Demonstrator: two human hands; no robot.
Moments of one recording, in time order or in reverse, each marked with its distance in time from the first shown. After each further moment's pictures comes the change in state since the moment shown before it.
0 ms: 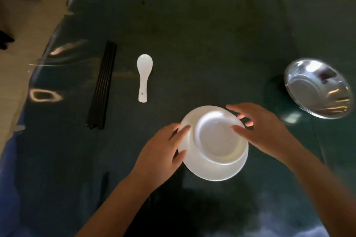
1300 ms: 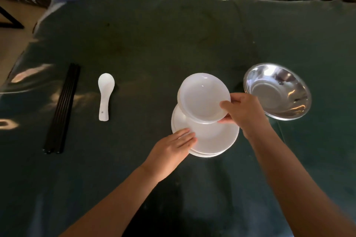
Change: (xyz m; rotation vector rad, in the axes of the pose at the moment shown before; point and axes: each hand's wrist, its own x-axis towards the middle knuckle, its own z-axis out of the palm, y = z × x) left_hand 0.077 0.048 0.070 0.117 0.122 0.508; right_hand 0.037 0.047 -0.037 0.680 0.325 0.372
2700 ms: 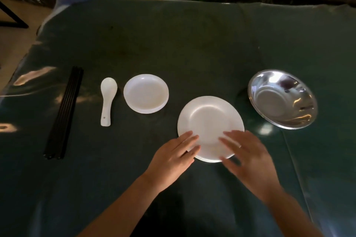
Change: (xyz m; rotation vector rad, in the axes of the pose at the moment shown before) left_hand -0.001 -0.003 0.010 0.057 0.063 0.011; right_hand -0.044 0.094 -0.016 -0.785 0.167 -0.878
